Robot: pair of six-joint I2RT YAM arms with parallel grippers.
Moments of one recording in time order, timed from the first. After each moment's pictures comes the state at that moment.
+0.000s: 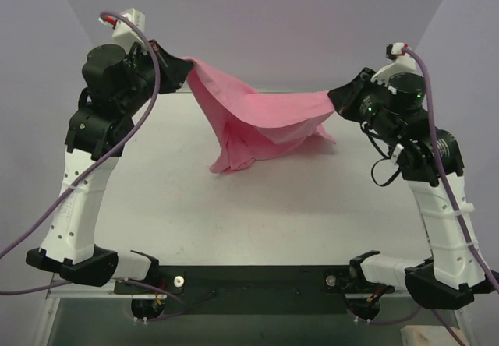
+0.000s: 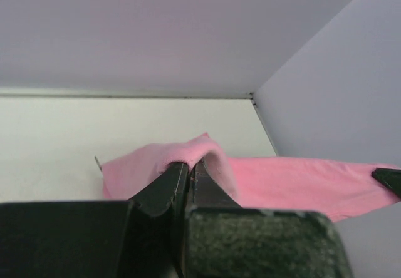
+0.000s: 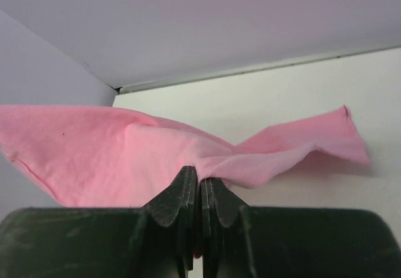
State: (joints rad) left arm -0.35 1.37 1.90 -0.63 0.07 -0.53; right arm 0.39 1.22 1.73 -0.78 0.10 0.51
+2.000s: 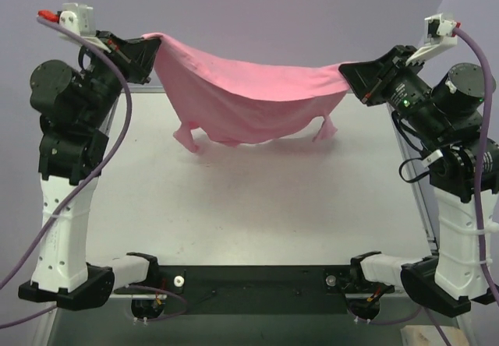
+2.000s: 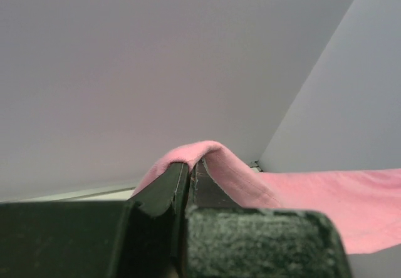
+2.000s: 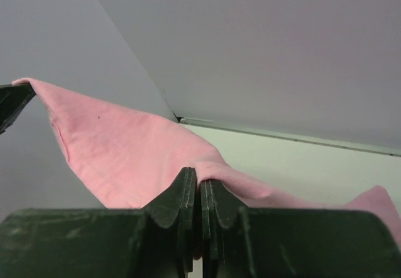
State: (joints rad) left arm -0.21 1.25 1.88 -0.35 0.18 -0.40; right arm 0.29 1.25 2.06 -0.73 -0.22 0.39
